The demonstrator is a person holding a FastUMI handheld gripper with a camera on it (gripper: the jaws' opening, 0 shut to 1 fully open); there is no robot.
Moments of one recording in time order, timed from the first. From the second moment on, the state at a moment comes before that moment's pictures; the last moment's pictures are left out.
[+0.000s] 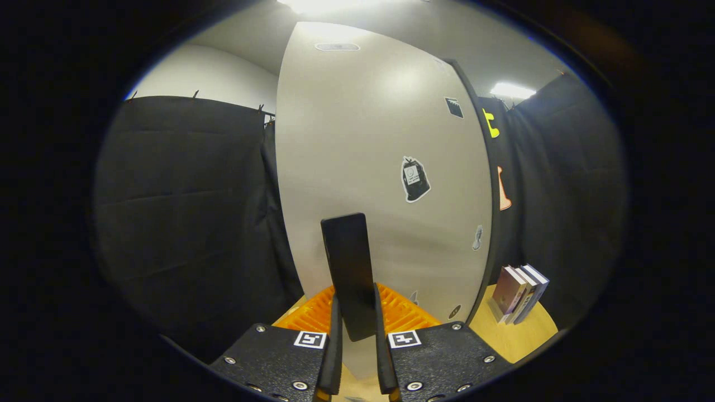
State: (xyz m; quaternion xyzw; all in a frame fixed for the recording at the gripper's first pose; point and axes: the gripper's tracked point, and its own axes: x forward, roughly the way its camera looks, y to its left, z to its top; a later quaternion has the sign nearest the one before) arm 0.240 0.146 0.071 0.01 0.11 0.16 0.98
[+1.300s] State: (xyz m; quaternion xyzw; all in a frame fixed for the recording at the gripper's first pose) arm 0.196 0.024 0.094 0.03 0.08 0.02 1.00
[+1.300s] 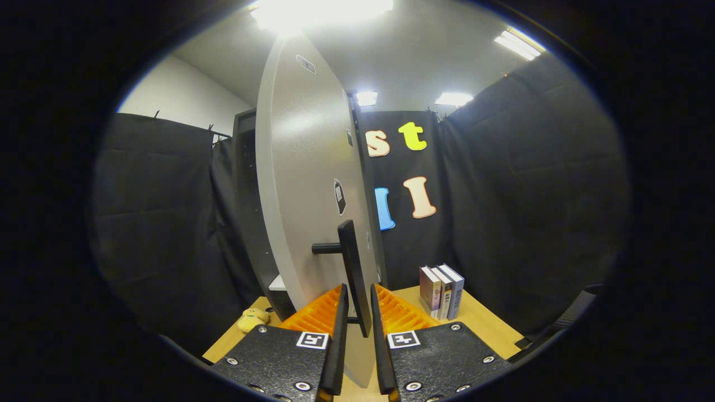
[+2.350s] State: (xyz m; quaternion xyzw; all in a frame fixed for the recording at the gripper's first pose) arm 0.037 -0.102 0.067 -0.01 -0.04 -0.05 1.00
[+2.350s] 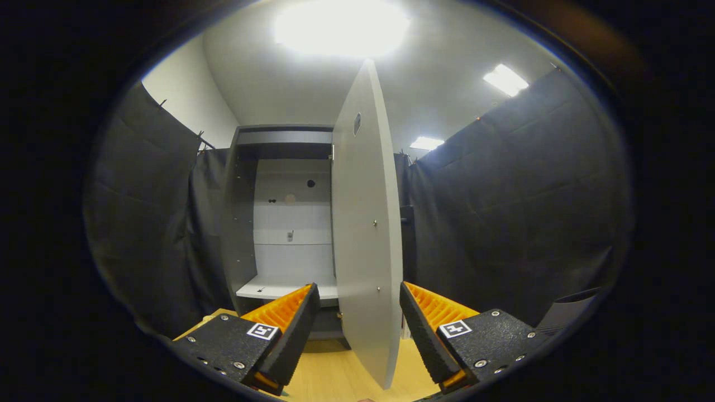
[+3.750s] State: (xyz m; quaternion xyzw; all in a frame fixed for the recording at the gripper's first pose) arm 0.054 0.075 -0.251 0.03 0.13 0.07 0.99
